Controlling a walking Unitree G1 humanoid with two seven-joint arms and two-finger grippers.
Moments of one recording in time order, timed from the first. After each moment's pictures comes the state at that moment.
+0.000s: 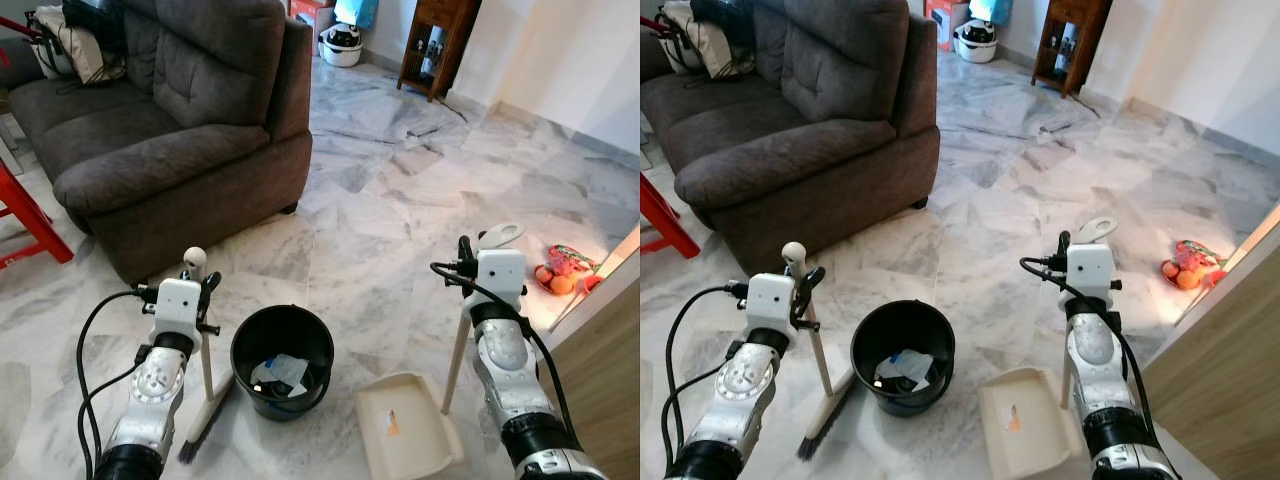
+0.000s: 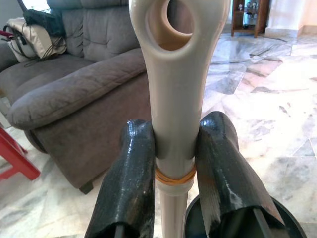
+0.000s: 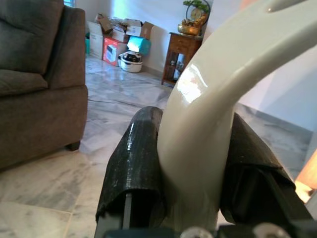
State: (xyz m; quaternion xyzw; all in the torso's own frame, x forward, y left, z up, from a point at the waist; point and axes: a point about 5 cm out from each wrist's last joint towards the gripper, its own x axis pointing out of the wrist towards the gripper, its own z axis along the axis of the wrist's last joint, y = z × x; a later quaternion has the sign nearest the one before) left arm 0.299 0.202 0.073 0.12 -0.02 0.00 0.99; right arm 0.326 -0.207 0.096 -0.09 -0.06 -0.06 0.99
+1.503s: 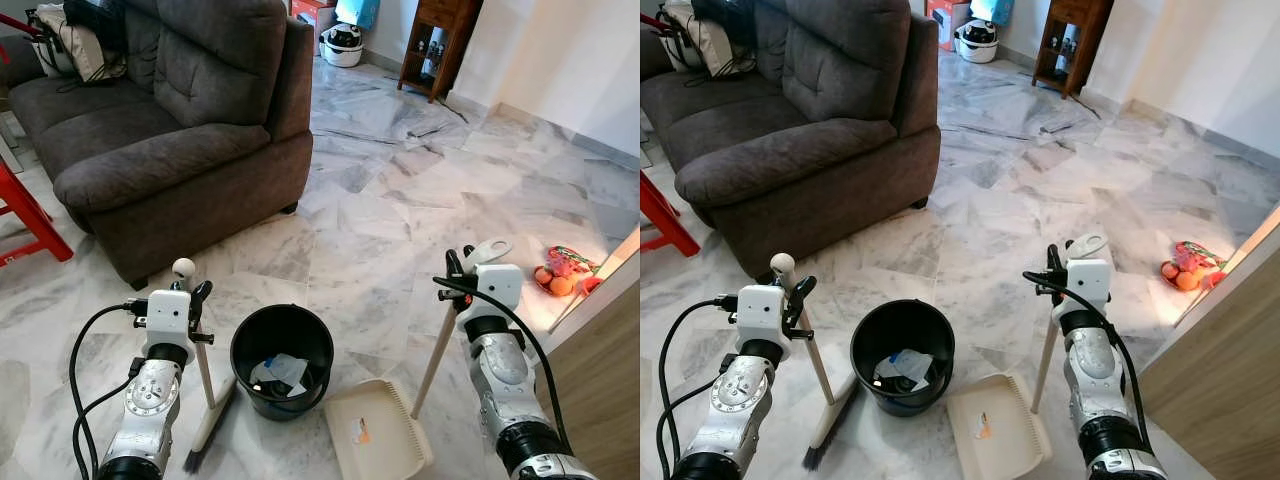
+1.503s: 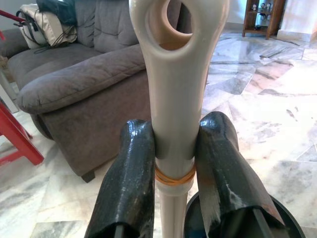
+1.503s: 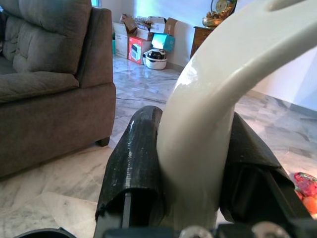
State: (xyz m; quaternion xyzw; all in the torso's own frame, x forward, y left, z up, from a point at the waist) left arm 0.293 0.208 0.069 0.09 -0.02 0.02 1.00; right arm 0.319 -0.202 0.081 -0.05 -0.05 -0.01 1.00
